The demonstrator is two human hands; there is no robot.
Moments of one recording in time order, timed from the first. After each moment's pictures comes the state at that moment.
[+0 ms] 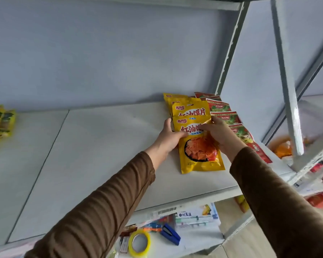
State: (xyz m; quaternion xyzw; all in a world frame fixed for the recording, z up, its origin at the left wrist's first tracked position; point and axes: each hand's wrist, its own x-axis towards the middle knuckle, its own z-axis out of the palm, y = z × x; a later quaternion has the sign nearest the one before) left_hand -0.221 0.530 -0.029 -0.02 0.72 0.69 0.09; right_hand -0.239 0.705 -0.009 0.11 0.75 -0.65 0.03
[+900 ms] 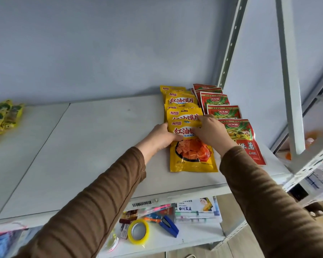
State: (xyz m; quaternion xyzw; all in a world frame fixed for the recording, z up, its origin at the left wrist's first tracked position) left_hand -0.217 0.563 -0.025 -0.04 0.85 0.52 0.11; right_hand -0.245 0.738 -0.023 -0.06 0.98 -0.19 -0.04
